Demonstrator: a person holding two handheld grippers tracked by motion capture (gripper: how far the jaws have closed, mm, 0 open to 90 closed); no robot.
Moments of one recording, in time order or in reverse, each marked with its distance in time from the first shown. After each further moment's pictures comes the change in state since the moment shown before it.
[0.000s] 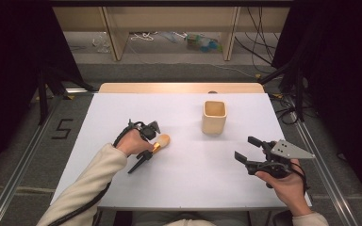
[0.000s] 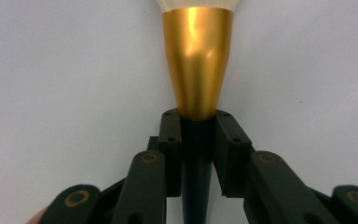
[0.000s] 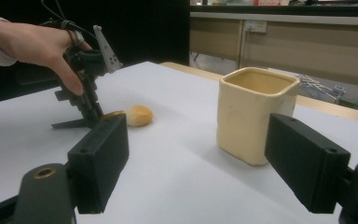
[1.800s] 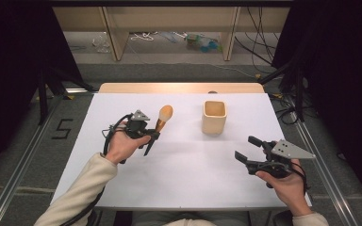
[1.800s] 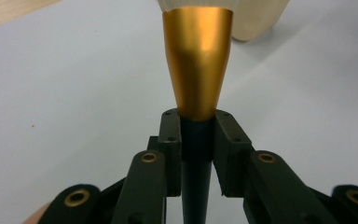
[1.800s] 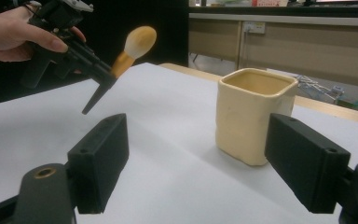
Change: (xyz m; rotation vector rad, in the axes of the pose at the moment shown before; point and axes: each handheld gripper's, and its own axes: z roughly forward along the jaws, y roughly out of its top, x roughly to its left) left arm 0.000 -0.027 -0.046 -0.724 -0.044 0.048; right arm -0.001 0.001 -0.002 0.014 0.007 0.004
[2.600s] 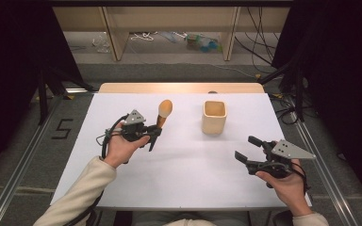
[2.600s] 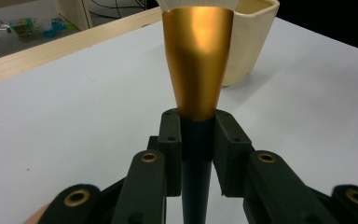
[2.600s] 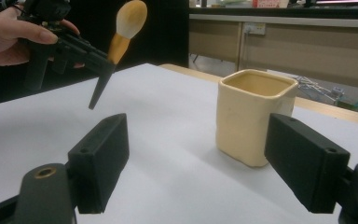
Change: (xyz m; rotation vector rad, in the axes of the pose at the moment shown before) left arm -0.006 -0.005 -0.010 -0.194 -0.032 0.000; right arm 0.001 0.000 -0.001 -0.001 -0.013 -0.007
